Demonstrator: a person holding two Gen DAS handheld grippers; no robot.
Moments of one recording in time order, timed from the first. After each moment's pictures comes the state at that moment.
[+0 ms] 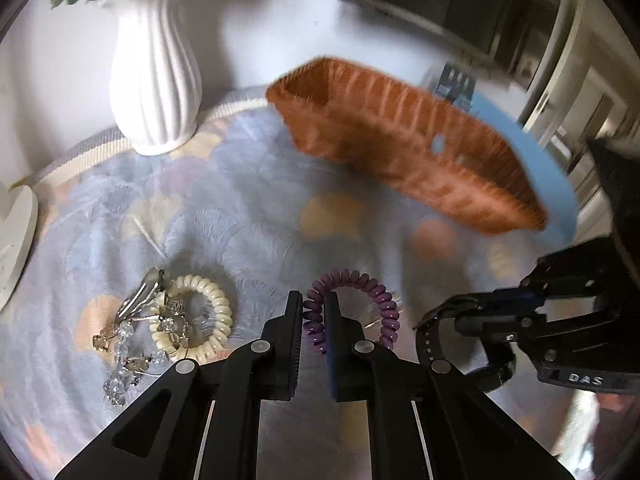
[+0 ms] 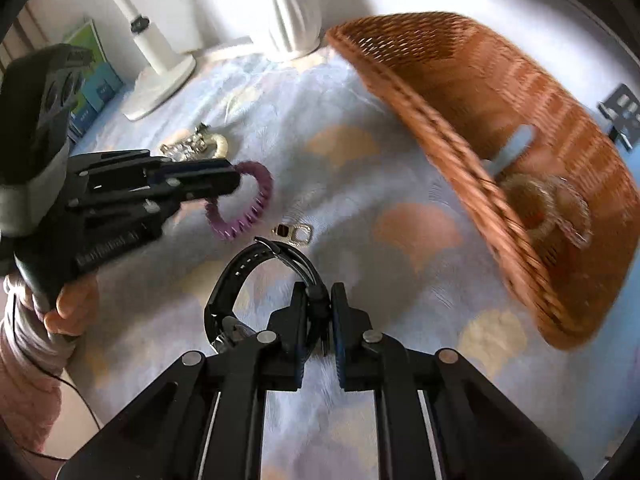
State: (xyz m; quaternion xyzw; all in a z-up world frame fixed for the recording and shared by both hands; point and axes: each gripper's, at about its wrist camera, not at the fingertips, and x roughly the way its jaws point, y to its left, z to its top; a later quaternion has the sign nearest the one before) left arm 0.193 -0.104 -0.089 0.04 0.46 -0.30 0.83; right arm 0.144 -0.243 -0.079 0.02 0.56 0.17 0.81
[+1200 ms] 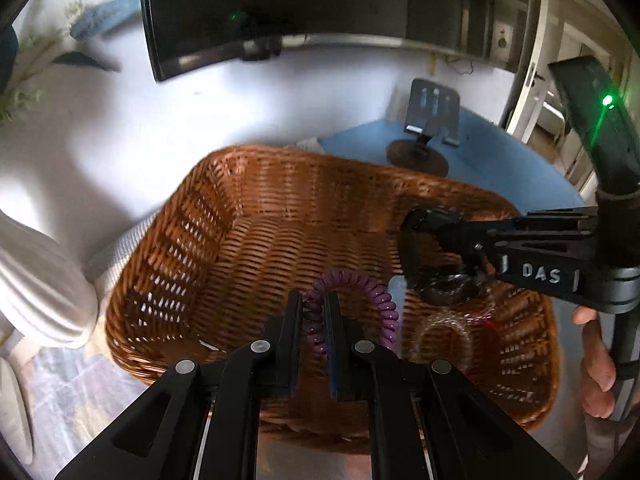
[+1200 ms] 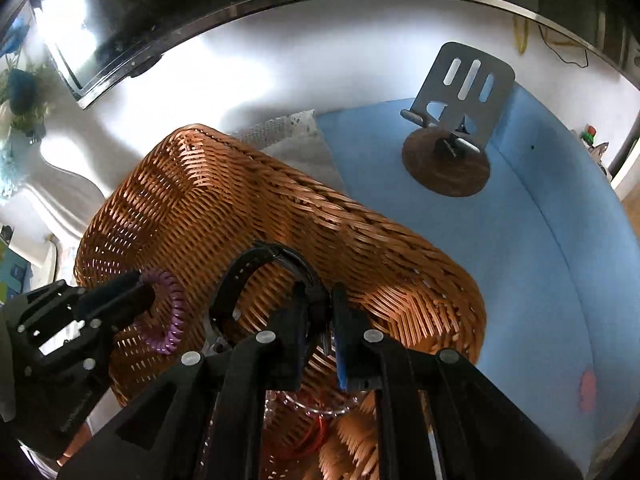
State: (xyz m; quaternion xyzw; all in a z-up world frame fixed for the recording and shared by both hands) left arm 0.278 -0.274 -0.067 0.14 0.42 -0.31 0.84; right arm 0.234 -0.434 -0.078 0.15 0.50 -0.04 0.85
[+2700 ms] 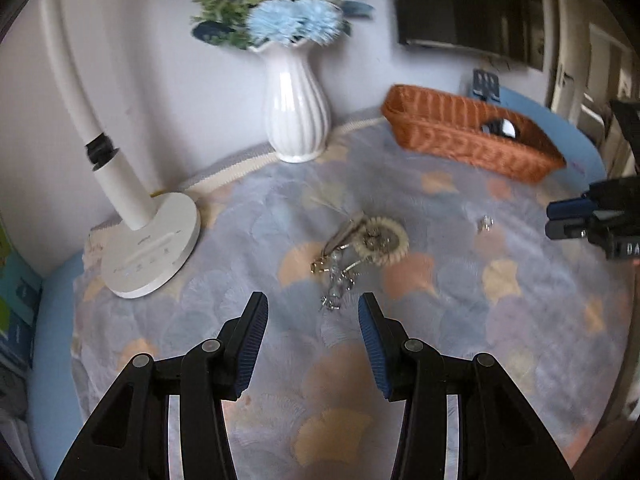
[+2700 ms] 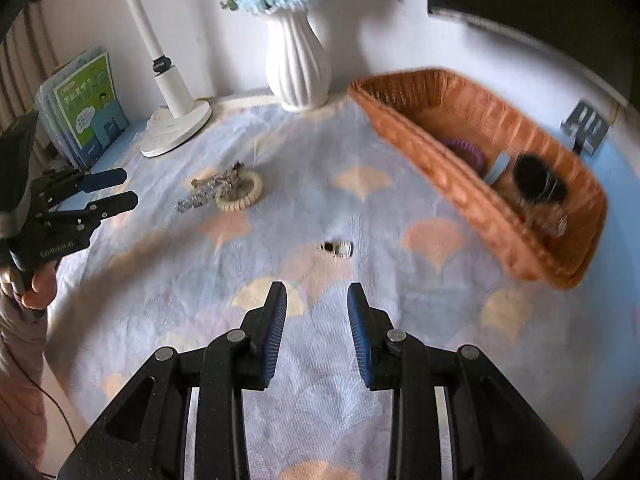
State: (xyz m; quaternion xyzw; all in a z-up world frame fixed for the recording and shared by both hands) left arm 0.145 0.034 -0.047 0.17 0.39 -0.22 0.88; right arm 0.088 -0.213 -0.061 0.05 0.48 0.13 0.87
